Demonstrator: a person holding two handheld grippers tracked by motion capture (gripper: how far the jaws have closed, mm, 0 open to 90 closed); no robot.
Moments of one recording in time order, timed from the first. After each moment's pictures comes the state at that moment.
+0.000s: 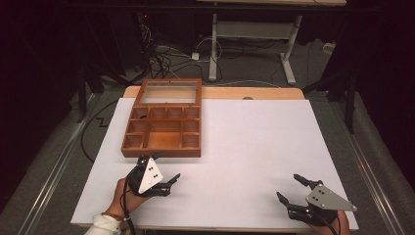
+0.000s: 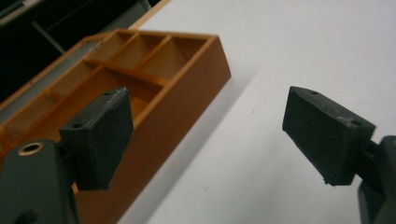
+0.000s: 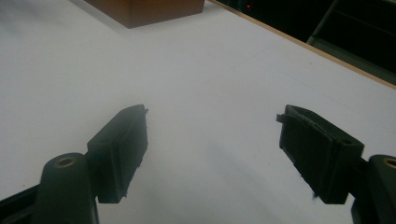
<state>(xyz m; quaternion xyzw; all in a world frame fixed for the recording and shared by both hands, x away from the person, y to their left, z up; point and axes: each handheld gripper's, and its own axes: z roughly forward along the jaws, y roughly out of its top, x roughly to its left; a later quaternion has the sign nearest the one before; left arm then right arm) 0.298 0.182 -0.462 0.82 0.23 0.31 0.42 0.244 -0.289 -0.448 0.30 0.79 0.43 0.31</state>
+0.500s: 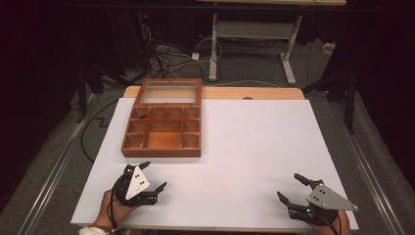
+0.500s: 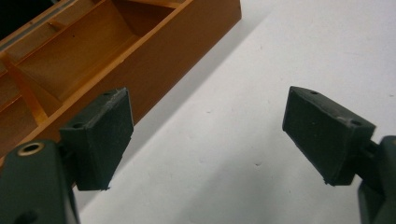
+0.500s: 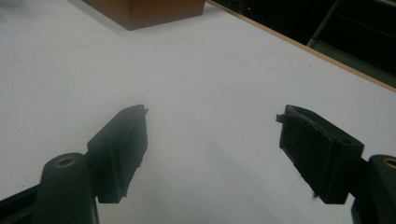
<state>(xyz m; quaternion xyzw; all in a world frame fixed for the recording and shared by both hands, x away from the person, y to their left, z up) 0.282 0.213 -0.477 0.82 0.28 0.29 0.40 0.245 -0.291 -0.447 0.30 0.79 0.43 0.31</state>
